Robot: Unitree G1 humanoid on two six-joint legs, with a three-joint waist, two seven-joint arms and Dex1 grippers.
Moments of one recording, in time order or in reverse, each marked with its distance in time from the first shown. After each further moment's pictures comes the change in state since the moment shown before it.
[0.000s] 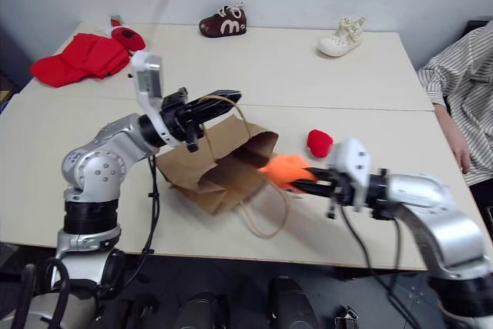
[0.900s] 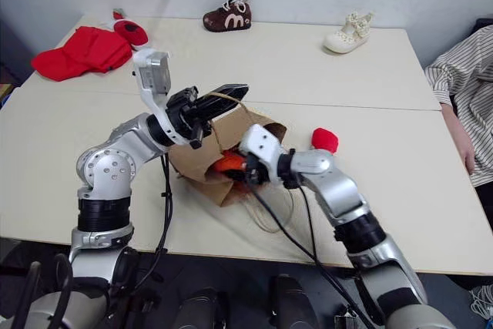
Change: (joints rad) left arm 0.005 -0.058 0.035 0.030 -0.053 0.013 -0.013; right arm -0.331 0.314 0.269 0.409 -0.297 -0.107 -0.050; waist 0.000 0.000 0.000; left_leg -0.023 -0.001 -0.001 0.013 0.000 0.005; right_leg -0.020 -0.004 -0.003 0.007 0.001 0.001
